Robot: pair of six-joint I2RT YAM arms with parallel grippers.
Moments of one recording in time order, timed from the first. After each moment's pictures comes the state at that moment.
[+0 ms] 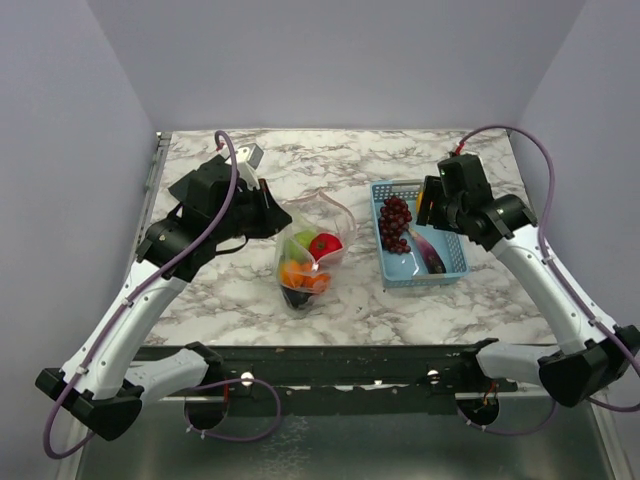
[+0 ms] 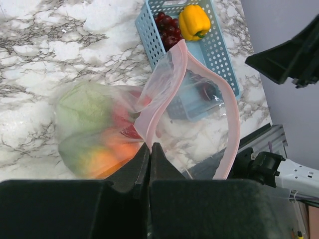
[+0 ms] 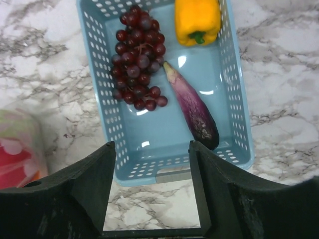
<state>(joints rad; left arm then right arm) -0.55 1.06 1.33 -0.76 0.15 -0.55 0.46 1.22 1.33 -0.92 0.34 0.47</state>
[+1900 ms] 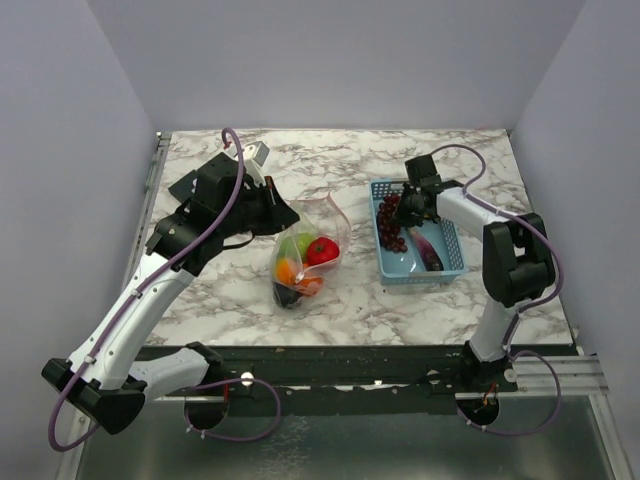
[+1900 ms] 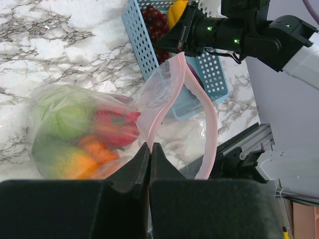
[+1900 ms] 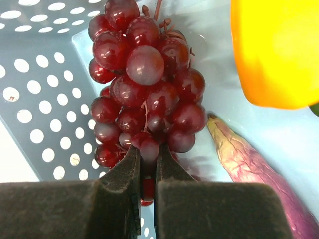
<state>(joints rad) -0.55 1.09 1.31 -0.71 0.19 -0.60 0.28 1.86 1.27 -0.44 0.00 0.64</state>
